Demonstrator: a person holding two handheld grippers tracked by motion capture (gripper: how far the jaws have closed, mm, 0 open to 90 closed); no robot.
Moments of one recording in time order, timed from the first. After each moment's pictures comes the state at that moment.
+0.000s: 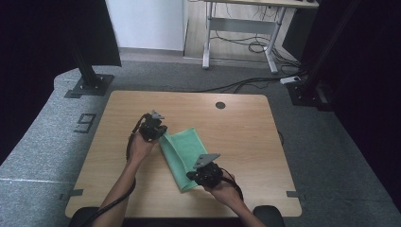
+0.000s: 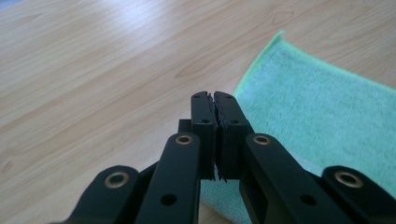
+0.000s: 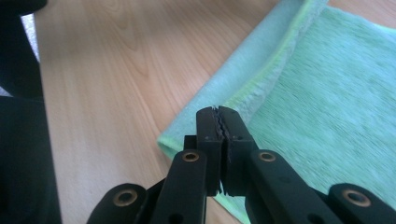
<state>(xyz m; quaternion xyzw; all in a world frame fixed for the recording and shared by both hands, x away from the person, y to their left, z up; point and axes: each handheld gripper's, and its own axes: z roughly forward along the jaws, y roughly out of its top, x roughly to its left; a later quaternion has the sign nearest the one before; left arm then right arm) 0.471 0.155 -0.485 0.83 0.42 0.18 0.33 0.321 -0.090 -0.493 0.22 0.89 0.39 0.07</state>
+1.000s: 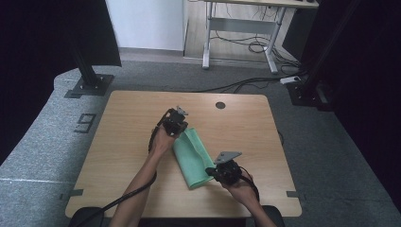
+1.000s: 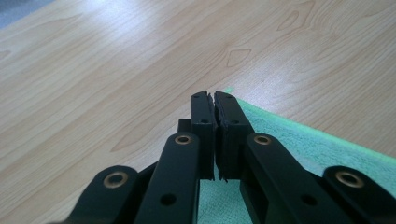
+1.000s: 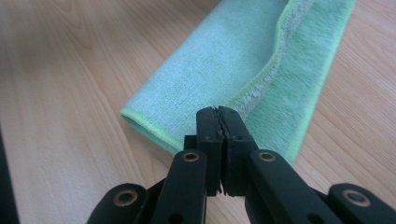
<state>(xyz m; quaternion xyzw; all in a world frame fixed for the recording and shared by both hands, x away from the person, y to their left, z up) 0.500 0.079 -0.488 0.86 0.38 0.18 0.31 0.330 -0.148 -0.501 0.28 0.88 0.39 0.09</state>
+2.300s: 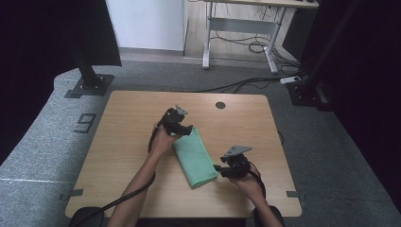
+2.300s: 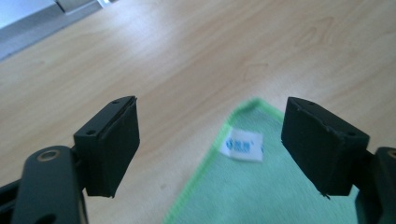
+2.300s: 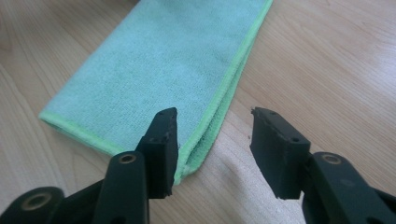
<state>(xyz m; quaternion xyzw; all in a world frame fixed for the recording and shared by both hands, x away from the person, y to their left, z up) 0.492 0.084 -0.487 0.84 0.39 0.22 0.32 0.355 -0.180 -0.511 0.33 0.86 0.38 0.13</state>
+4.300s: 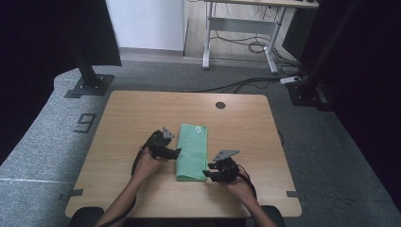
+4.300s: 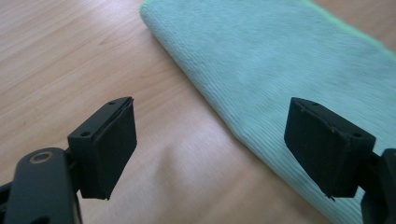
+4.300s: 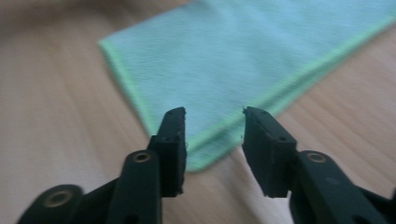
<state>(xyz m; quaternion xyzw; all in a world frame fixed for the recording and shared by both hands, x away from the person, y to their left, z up) 0.413 0.127 -0.512 0.85 0.38 0.19 0.31 0.348 -0.144 -0.524 0.29 0.87 0.39 0.08</state>
